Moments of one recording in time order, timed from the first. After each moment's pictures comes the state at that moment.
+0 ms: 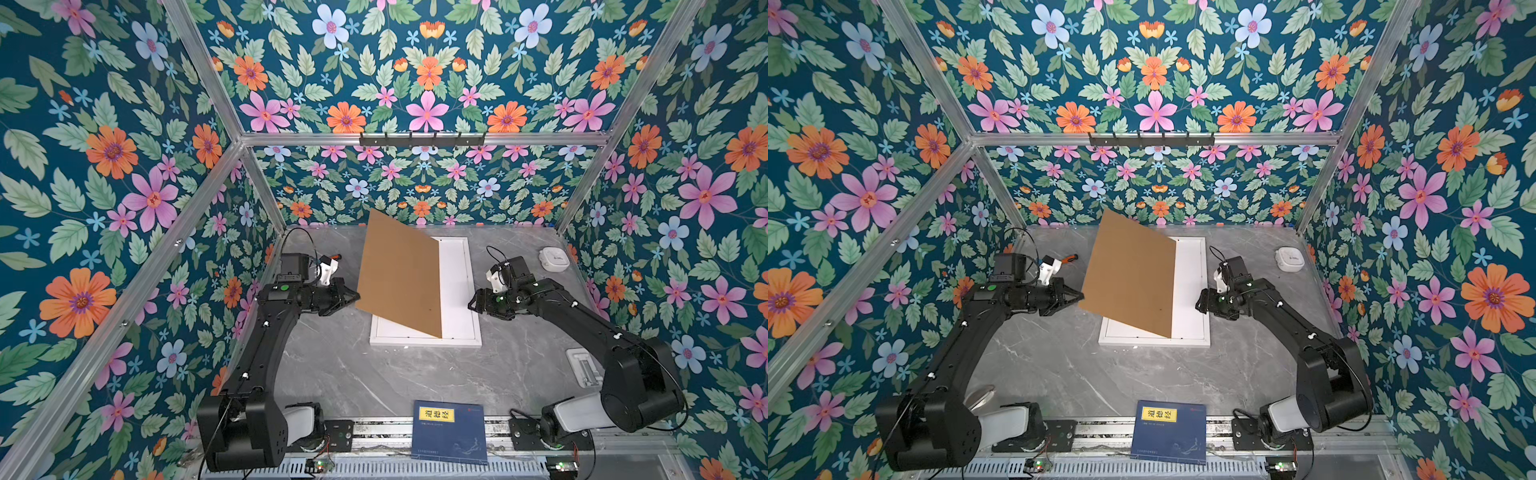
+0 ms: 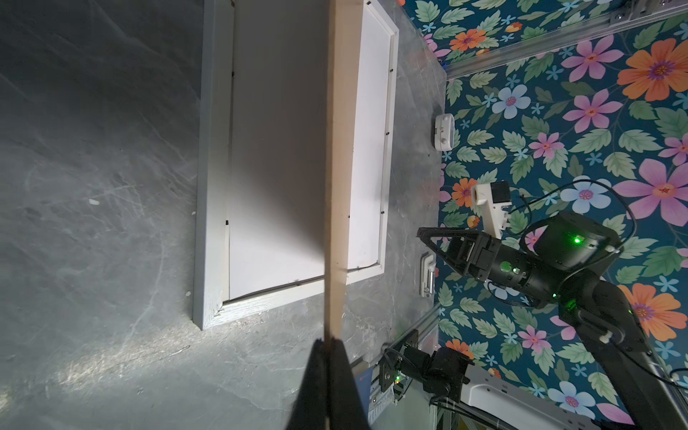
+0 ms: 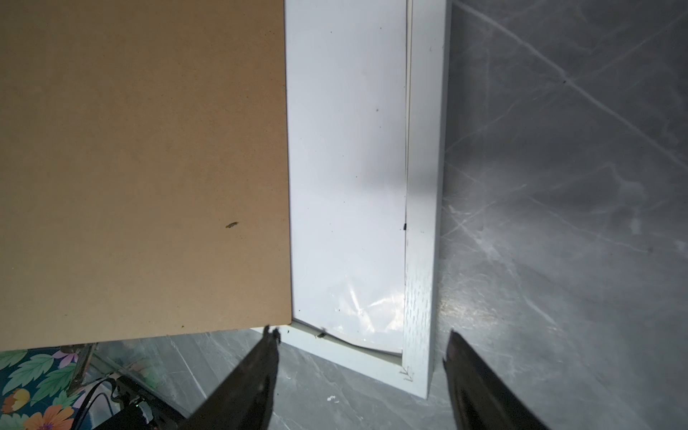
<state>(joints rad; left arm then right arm) -0.01 1.24 1.04 -0.80 0.79 -0.39 0.30 1.44 1.00 -0.64 -0.31 0.47</state>
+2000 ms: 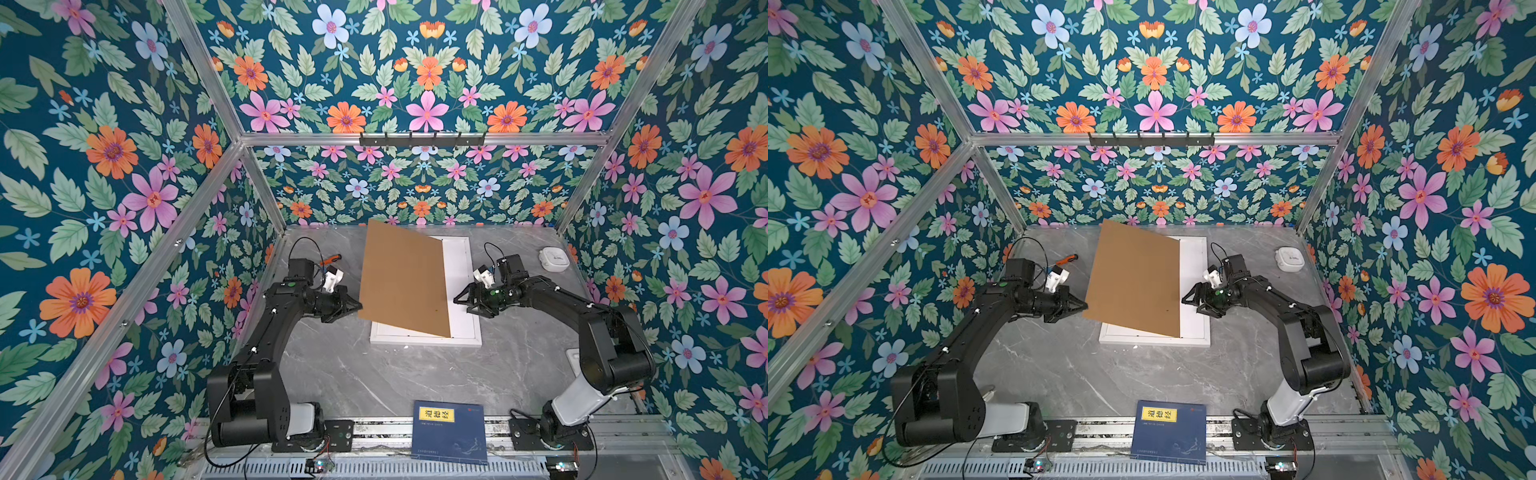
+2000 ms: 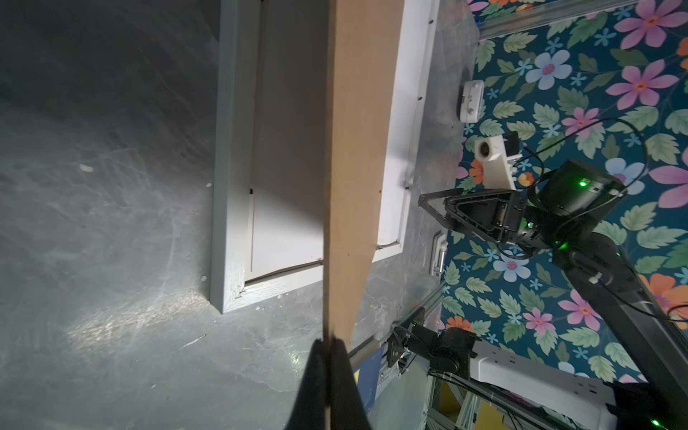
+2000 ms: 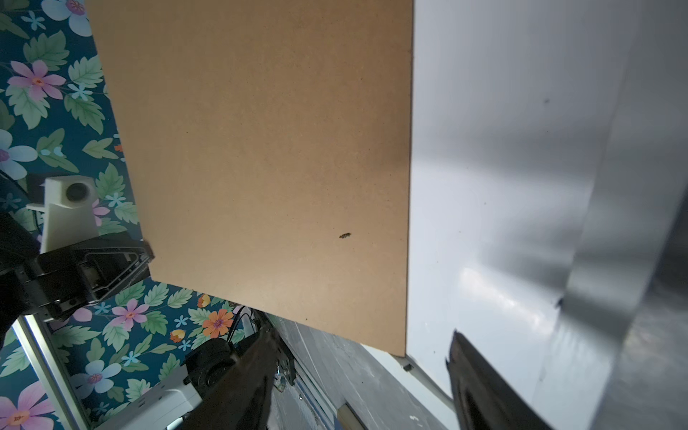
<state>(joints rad) 0.00 1.35 0.99 -0.82 0.79 -0.30 0.22 1.68 1.01 -0.40 -0.78 0.53</state>
